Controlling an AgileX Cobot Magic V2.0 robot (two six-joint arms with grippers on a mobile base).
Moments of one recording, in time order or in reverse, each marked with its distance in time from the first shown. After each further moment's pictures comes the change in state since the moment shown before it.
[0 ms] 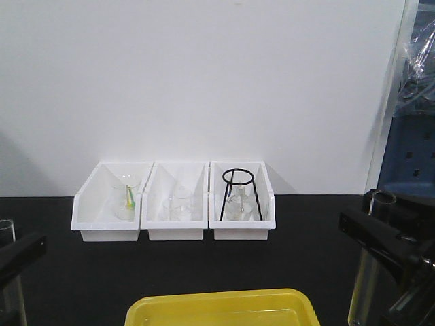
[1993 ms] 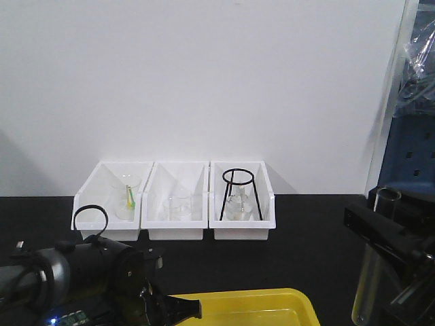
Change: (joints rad) left arm 0.048 1.209 -0.601 -0.529 0.419 -0.028; right arm 0.000 0.000 0.000 0.000 0.033 0.000
